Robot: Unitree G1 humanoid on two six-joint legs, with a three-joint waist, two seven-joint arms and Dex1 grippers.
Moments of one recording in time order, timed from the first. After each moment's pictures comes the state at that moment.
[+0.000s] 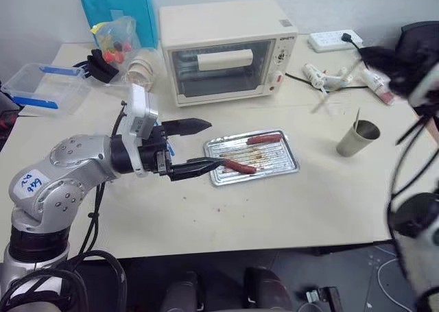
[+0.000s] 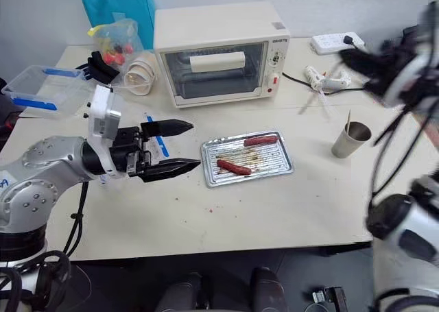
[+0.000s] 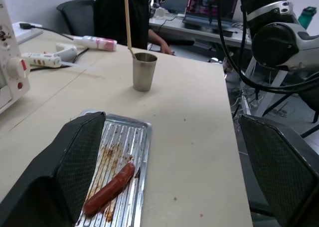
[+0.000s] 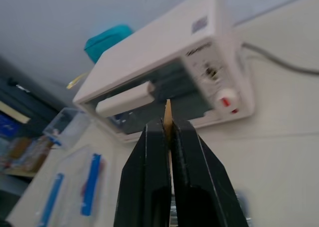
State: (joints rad) left arm -0.51 0.74 0.11 -0.46 -0.89 0.77 -0.74; right arm -1.10 -0.47 -0.83 0.12 1.12 1.60 -0.03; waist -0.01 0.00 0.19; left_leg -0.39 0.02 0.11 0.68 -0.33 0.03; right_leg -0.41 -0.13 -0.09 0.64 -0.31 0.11
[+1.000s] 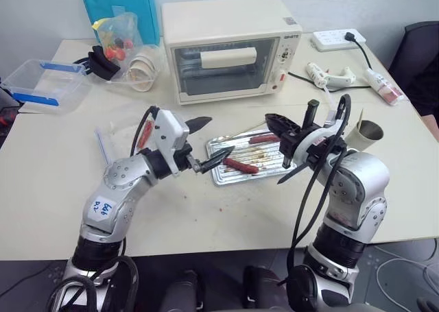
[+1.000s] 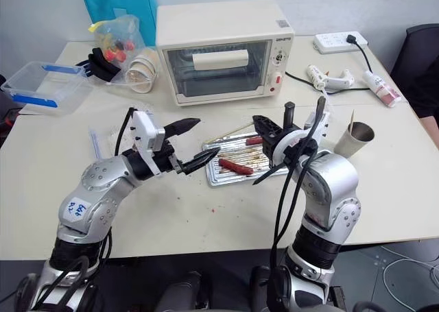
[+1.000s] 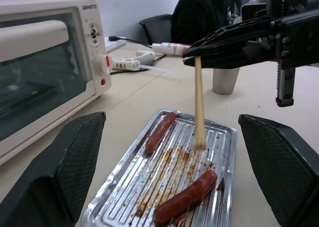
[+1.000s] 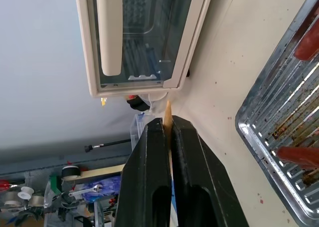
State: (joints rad) left arm -0.45 0.41 -0.06 -0.35 -0.44 0.44 -0.57; right arm -0.57 0.09 -0.42 -0.43 1.95 0.69 -1.11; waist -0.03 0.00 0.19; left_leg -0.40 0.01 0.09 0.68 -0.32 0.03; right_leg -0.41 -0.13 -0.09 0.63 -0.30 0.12
